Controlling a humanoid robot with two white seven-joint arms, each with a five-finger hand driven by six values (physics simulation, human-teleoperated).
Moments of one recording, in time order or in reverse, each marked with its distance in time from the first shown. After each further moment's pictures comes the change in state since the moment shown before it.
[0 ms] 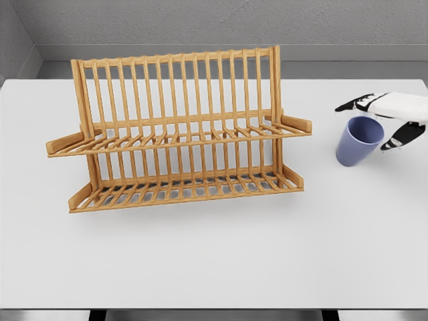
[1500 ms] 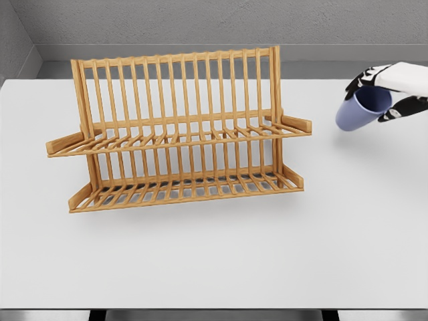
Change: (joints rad) left arm -0.002 0.000 0.000 0.000 0.000 0.000 0.000; right arm -0.032 0.007 -0.108 -0.056 -0.002 -0.001 0.001
